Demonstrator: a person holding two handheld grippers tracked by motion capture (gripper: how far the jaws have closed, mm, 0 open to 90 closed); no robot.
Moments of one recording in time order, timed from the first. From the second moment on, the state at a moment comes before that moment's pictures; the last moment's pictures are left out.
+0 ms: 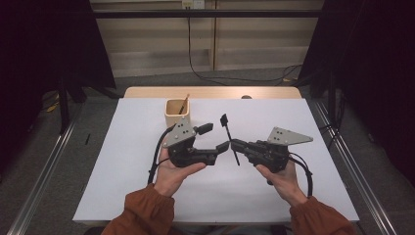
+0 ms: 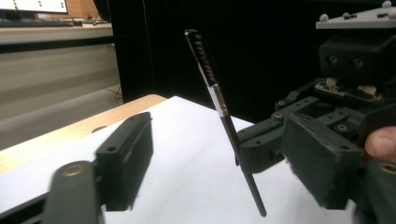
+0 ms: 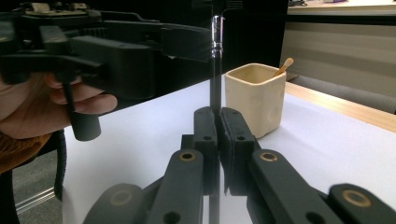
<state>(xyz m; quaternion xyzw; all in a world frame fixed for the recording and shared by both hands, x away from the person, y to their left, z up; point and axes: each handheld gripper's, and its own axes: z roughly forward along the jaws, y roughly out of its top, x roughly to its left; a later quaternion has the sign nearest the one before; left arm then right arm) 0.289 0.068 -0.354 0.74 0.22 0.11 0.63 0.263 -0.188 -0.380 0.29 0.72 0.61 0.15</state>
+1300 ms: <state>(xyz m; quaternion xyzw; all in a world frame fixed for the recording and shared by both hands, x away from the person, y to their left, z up) 0.300 0.049 -0.364 0.74 0.27 0.05 0.62 0.266 -0.182 -0.391 0.30 0.73 0.60 0.14</state>
